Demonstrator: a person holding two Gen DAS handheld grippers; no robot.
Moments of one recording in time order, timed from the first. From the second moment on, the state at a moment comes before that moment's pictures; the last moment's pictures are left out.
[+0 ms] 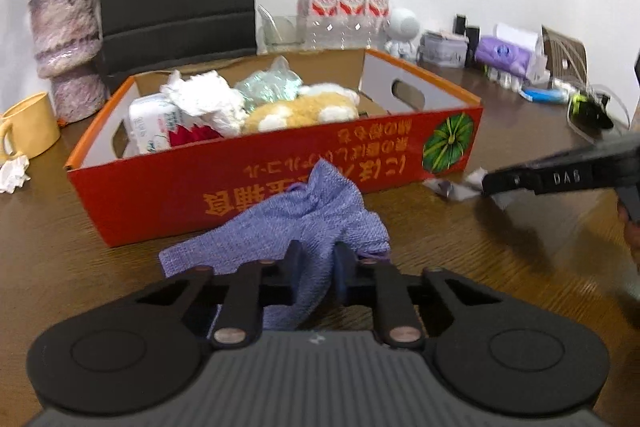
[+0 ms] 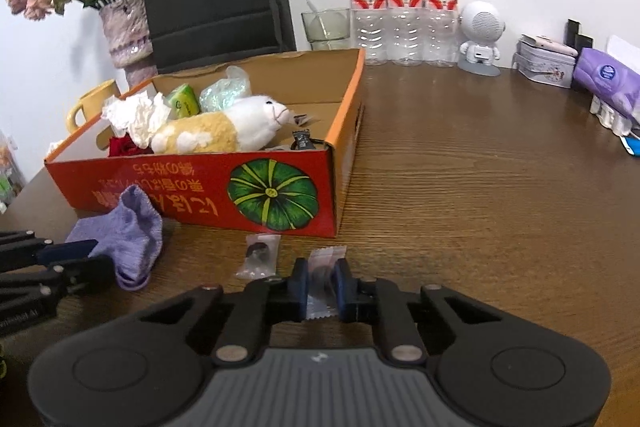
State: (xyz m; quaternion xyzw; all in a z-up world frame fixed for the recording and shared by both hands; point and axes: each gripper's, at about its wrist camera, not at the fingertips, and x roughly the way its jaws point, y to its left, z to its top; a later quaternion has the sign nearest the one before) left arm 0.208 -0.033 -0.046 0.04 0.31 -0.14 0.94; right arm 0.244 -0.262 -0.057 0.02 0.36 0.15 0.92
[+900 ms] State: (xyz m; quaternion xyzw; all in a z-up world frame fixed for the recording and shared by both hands) left arm 0.184 -0.013 -0.041 0.04 0.33 -0.08 0.94; right arm 0.182 -0.261 -0.029 0.04 0.33 0.18 0.93
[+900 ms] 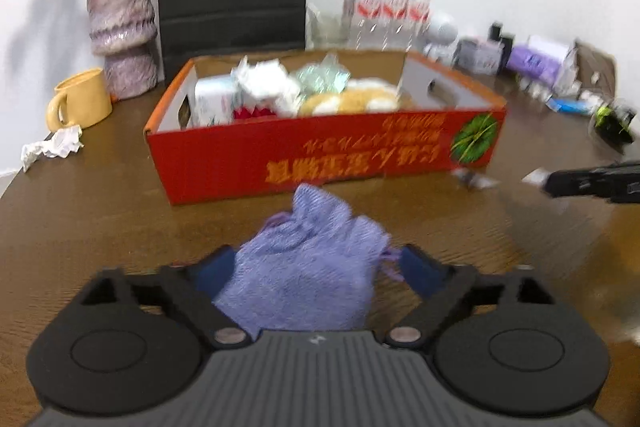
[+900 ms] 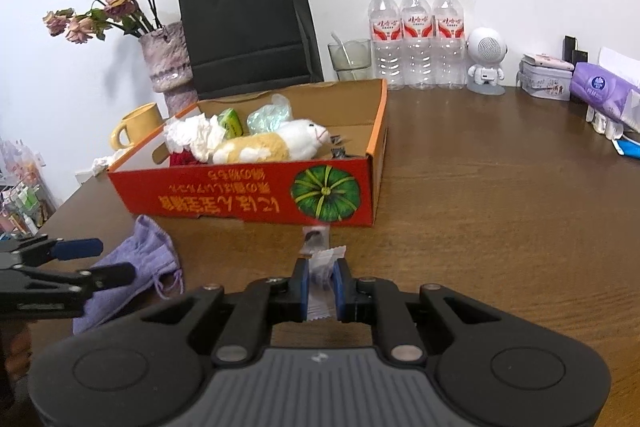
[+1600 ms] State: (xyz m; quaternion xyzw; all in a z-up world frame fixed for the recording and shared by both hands) left arm 0.165 0.011 0.074 -0.02 0.13 -0.08 0.99; right arm 0.202 -0.249 0.025 0.05 0.25 0.21 0.95
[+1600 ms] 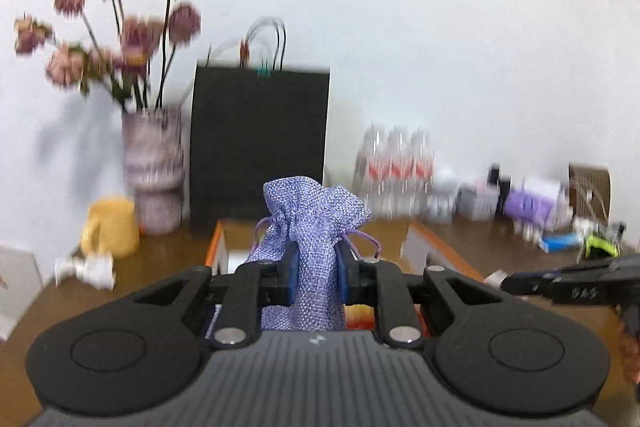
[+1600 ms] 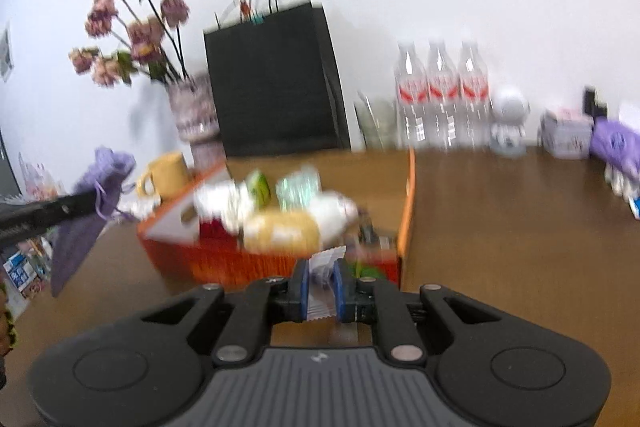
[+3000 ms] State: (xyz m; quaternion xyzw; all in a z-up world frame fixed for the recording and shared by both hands) left arm 0.330 -0.023 0.008 -0.02 0.22 -0.05 0.97; right arm 0.367 -0.195 -0.010 0.01 0.31 0.17 0.94
